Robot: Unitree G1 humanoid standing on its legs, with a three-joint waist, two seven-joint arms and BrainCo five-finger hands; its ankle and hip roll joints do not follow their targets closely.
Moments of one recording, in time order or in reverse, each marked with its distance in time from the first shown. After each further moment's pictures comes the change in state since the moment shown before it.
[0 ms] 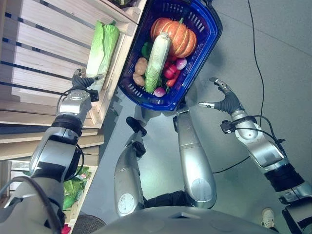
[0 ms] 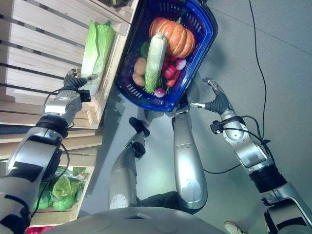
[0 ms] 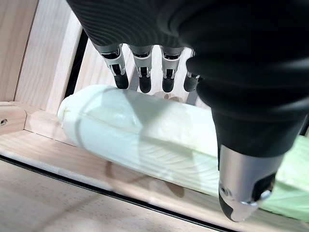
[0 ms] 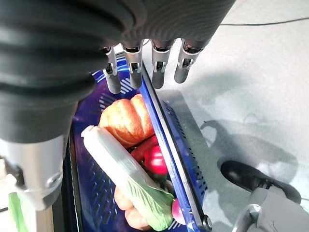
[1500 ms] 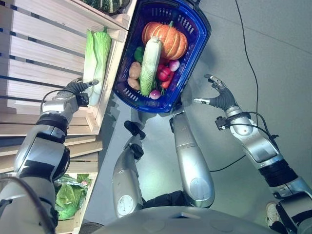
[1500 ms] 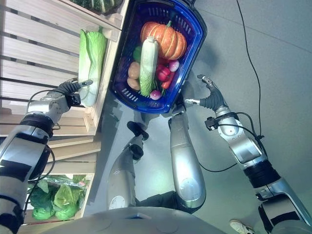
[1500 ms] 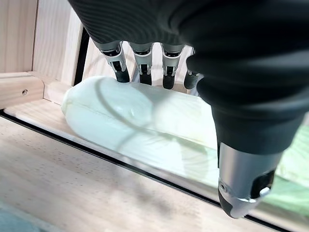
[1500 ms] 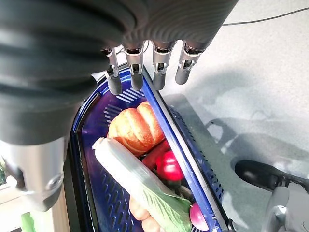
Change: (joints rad) left arm 0.046 0.096 -0.064 -0.002 -0.316 0.010 -0.202; right arm -0.038 0.050 0.014 -0.002 0.036 0.022 0.015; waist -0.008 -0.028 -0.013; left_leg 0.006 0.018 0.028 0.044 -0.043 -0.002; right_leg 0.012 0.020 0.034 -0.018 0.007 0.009
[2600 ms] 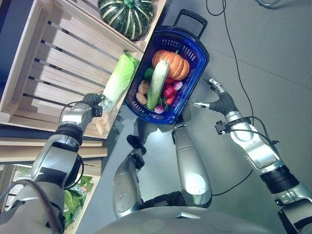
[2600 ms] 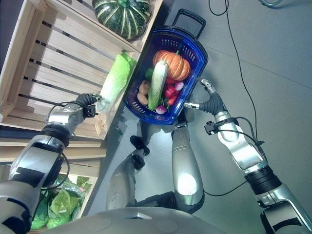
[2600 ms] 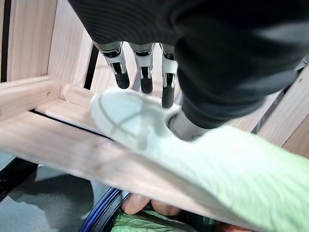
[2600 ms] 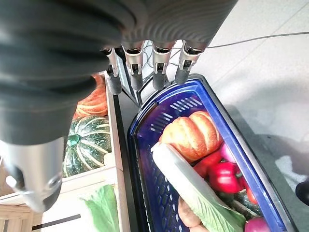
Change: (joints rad) left arm 0.083 -0.155 0.062 -0.007 0.234 -0.002 -0.003; right arm 0.060 -0.013 0.002 -0.038 -0.004 -0.060 -0.015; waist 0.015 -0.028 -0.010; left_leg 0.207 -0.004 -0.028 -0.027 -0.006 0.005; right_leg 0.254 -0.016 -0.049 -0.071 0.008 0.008
